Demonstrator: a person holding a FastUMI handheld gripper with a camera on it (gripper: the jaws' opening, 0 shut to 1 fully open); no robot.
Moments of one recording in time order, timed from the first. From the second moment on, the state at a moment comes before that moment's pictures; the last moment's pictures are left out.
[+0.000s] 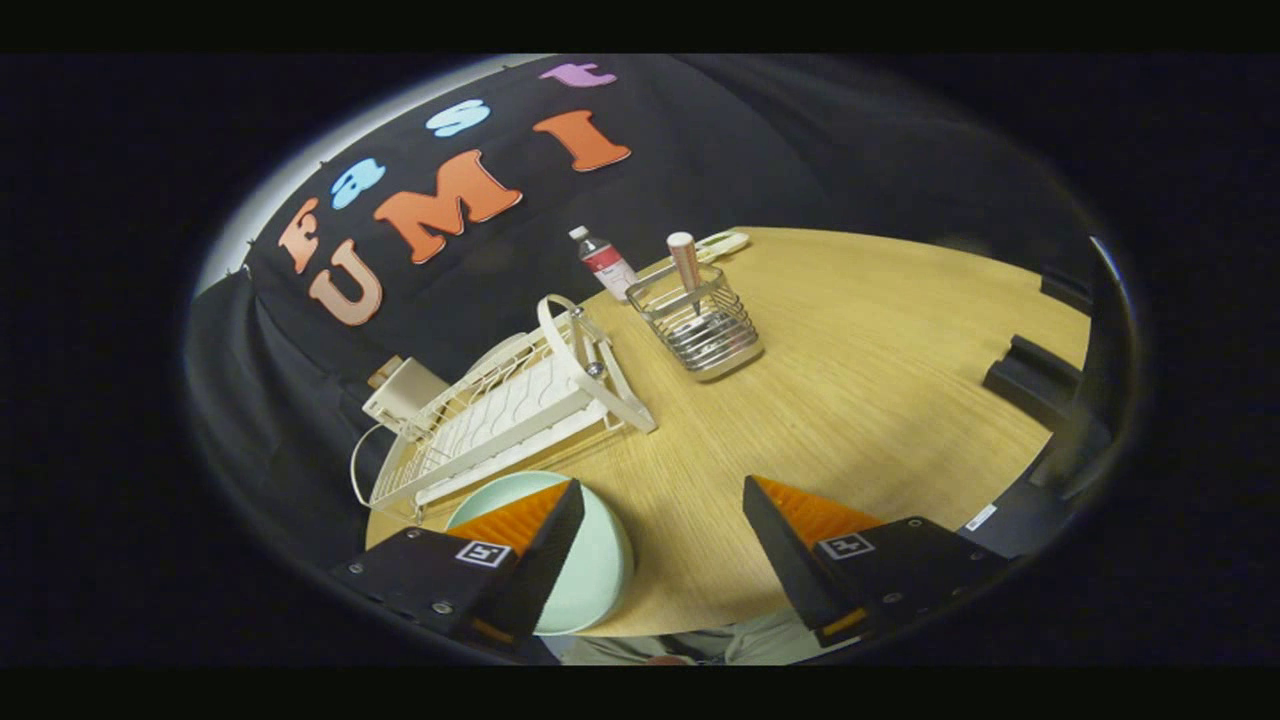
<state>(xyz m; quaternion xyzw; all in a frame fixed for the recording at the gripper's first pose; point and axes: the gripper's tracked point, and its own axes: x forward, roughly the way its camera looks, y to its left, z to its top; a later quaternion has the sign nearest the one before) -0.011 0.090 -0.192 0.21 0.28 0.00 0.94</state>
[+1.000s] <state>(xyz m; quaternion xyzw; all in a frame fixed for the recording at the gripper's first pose) 0.086 0.037 -0.085 -0.01 0.09 -0.01 1.00</state>
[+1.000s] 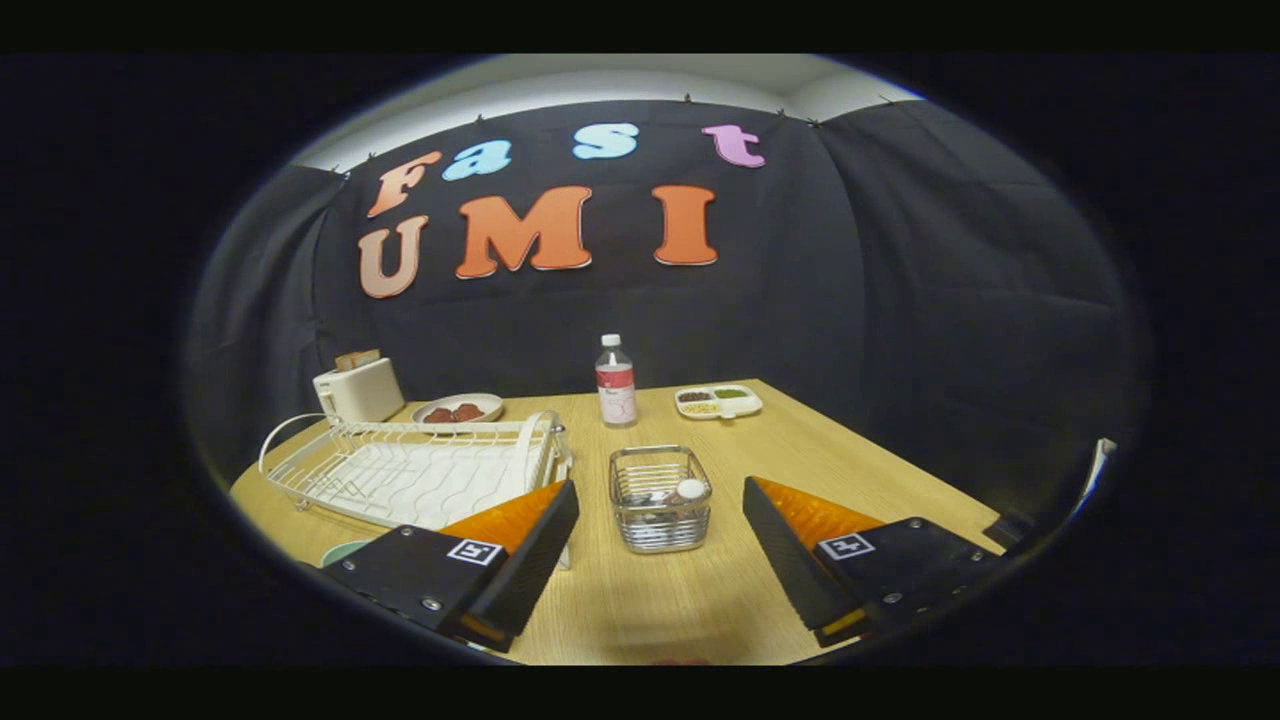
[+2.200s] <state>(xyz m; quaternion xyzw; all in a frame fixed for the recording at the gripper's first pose) 0.136 0.032 -0.103 0.05 0.08 0.01 1.00</state>
